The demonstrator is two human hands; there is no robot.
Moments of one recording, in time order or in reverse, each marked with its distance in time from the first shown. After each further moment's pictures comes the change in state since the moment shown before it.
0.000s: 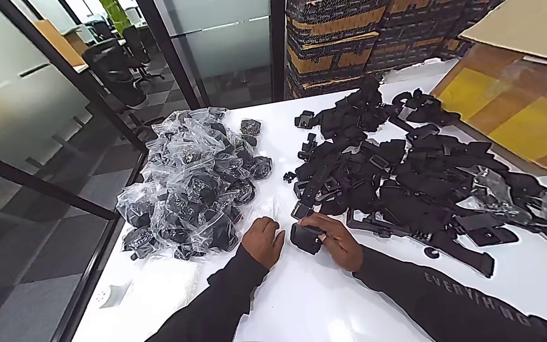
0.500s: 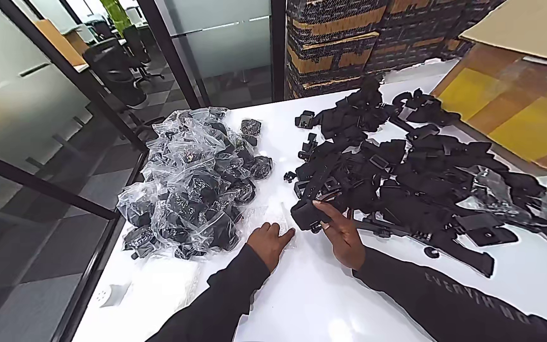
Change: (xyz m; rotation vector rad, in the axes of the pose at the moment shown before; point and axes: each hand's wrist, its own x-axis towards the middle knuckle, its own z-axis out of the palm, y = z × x) left_hand 0.020 0.019 -0.019 0.158 -0.783 -0.076; right_hand 0.001 -0.007 0.008 0.114 0.269 0.055
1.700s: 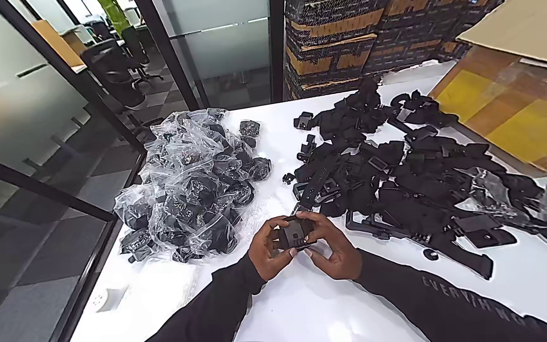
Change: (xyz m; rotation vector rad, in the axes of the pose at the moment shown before) left_hand 0.001 -0.004 0.036 -1.383 0.557 0.410; right_hand -0.002 0.003 0.003 0.012 -0.245 -0.149
